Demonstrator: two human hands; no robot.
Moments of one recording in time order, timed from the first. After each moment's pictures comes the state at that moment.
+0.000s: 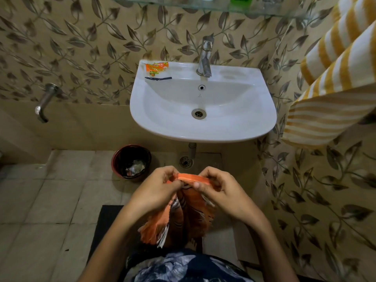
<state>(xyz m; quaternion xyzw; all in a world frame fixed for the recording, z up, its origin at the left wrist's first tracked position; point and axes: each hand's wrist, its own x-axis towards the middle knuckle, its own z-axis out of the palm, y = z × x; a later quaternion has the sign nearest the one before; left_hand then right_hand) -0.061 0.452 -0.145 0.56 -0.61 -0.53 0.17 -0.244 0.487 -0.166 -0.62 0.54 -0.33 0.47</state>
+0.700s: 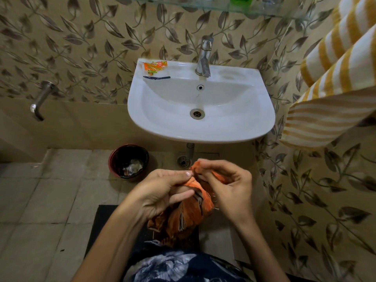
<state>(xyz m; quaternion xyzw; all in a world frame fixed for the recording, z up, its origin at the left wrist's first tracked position) -0.079 0.449 -0.124 0.50 -0.20 -0.80 0.25 -0.225 0.491 -0.155 -0.50 0.52 -0.59 0.36</state>
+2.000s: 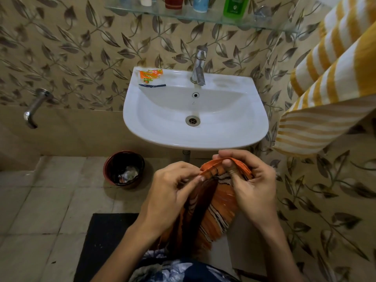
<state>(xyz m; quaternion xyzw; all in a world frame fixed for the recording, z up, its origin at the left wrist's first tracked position) -0.092 0.457 -0.131 0.40 -0.73 -0.36 0.42 -0.253 0.487 -0.109 -0.55 0.52 -0.58 0.28</state>
